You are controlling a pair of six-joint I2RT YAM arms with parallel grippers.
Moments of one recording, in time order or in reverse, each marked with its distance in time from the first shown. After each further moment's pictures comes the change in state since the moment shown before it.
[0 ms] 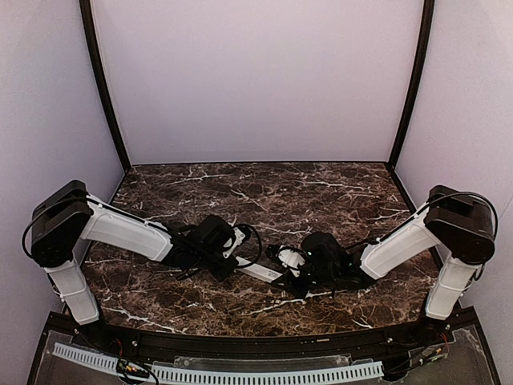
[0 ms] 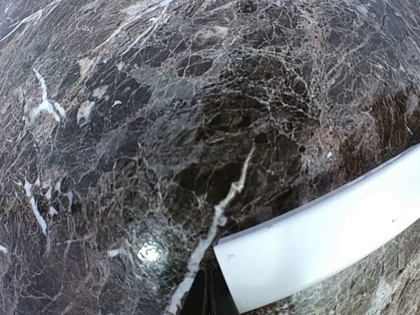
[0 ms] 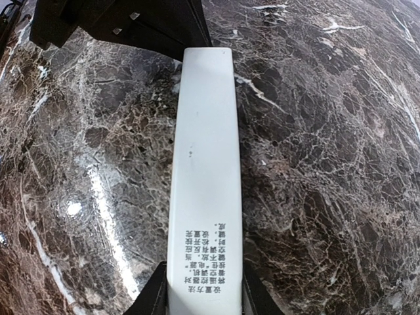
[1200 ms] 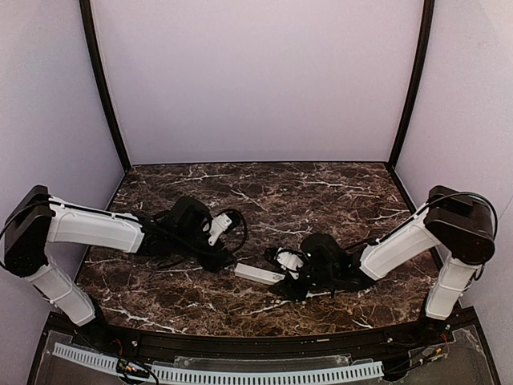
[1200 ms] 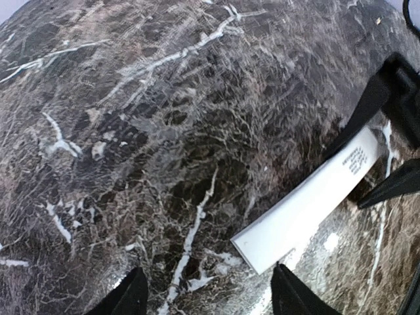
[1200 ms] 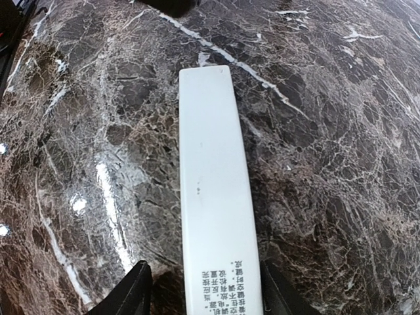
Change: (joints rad) left arm 0.106 -0.194 -0.073 0.004 0.248 0.081; right arm 0.008 -0.002 -0.001 0.003 -0.030 -0.023
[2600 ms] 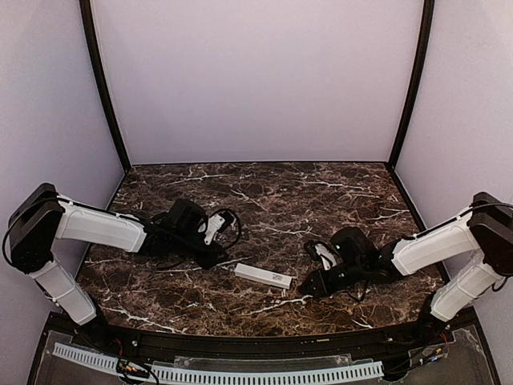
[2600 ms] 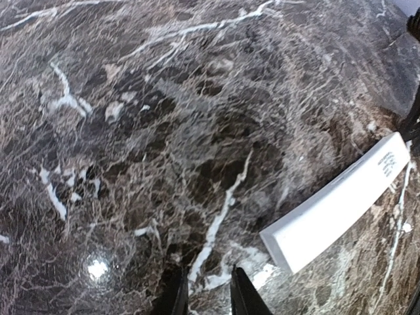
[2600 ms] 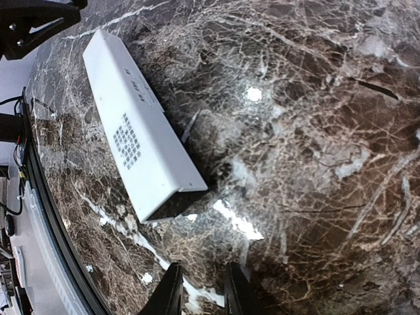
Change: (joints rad) left arm 0.070 0.018 -0.036 0.057 0.061 -0.093; right arm -0.153 -0.280 -0.156 -0.261 -0.181 0.617
